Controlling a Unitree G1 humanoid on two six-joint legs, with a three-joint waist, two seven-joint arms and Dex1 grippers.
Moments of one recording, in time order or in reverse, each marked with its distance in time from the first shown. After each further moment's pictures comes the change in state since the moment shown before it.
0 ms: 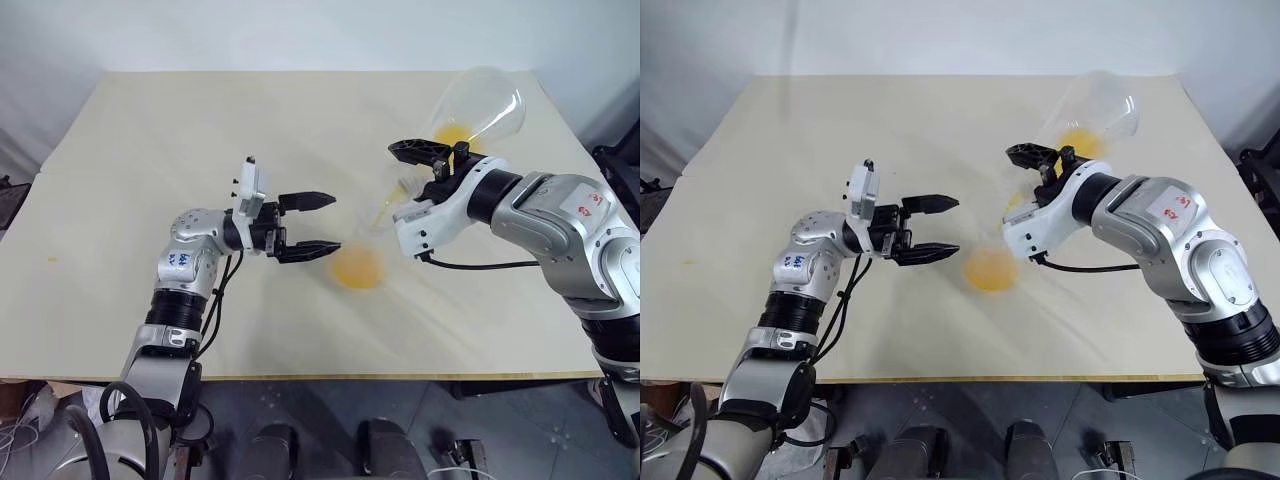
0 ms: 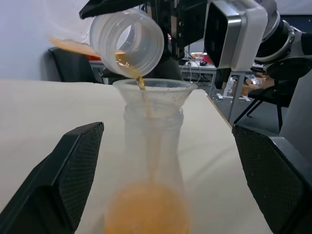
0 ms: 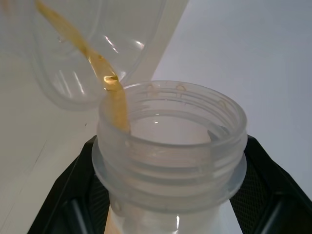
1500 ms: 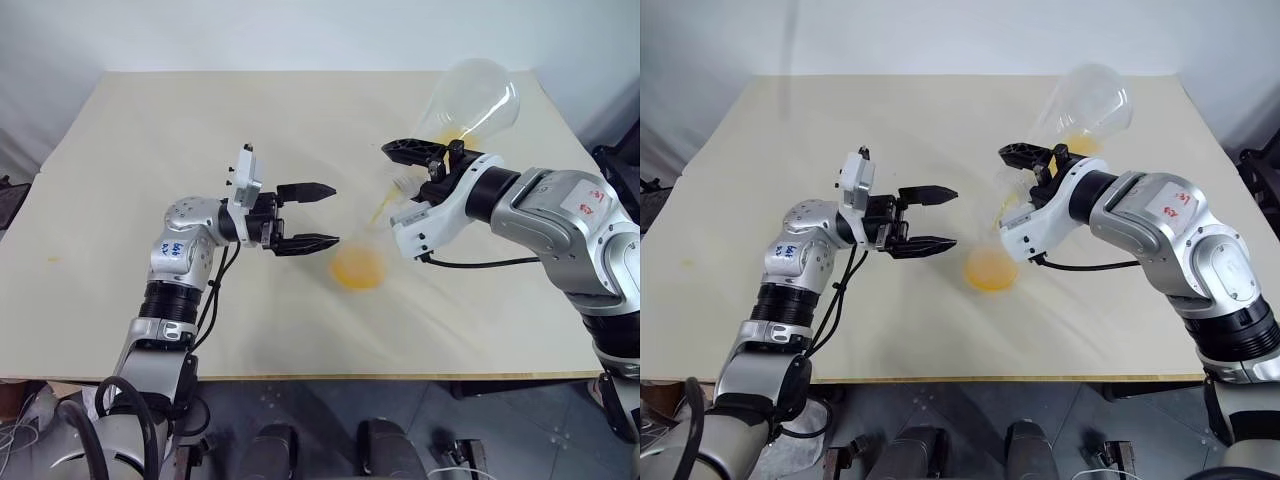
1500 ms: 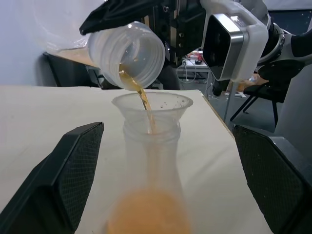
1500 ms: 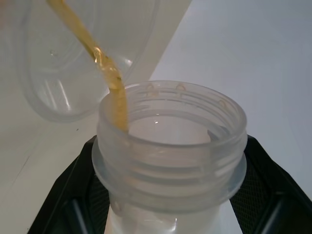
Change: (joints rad) left arm -0.046 0.025 0.002 -0.005 -0.008 0.026 -0.021; right arm -0.026 0.000 0.000 0.000 0.000 -0.048 0.014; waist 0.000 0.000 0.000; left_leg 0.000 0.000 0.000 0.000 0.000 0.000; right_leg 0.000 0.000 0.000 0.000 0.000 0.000
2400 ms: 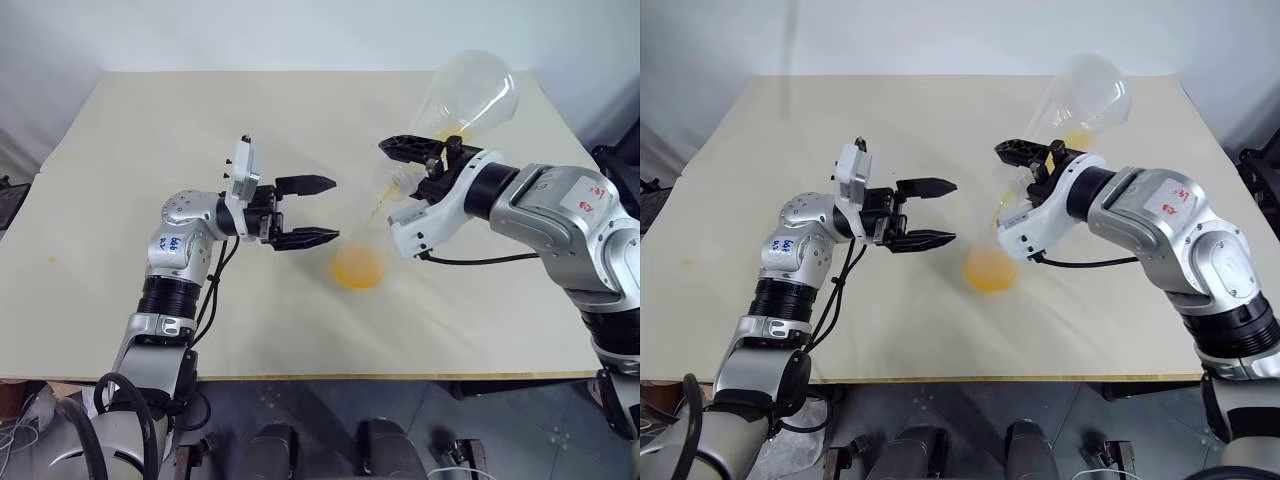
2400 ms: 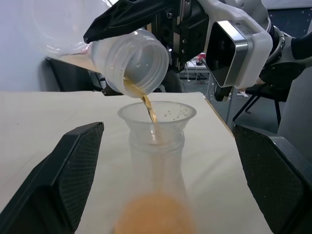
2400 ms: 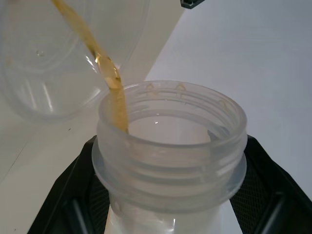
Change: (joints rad) left arm -0.013 -0.001 0.019 0.001 -0.012 0.004 0.004; right arm -0.020 0.008 0.000 0.002 -0.016 -0.022 0.002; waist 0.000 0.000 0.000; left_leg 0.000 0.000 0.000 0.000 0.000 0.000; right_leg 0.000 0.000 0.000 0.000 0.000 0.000
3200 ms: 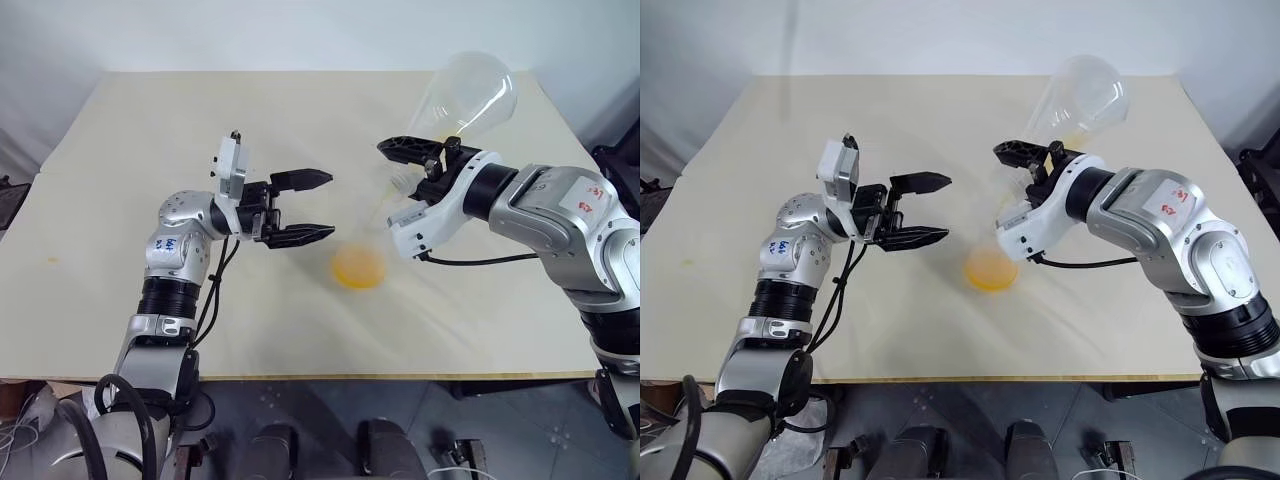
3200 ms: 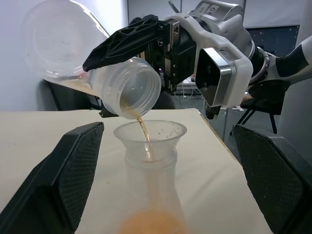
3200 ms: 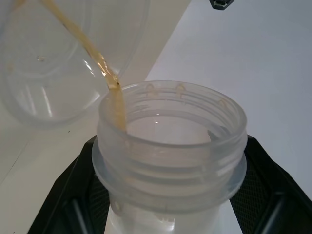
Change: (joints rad) left arm 0.003 -0.008 0.026 0.011 -0.045 -0.021 -0.048; right arm 0.000 0.003 0.000 0.004 0.000 -0.011 -0.001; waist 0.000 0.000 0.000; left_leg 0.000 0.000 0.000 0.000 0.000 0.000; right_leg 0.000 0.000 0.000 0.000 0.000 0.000
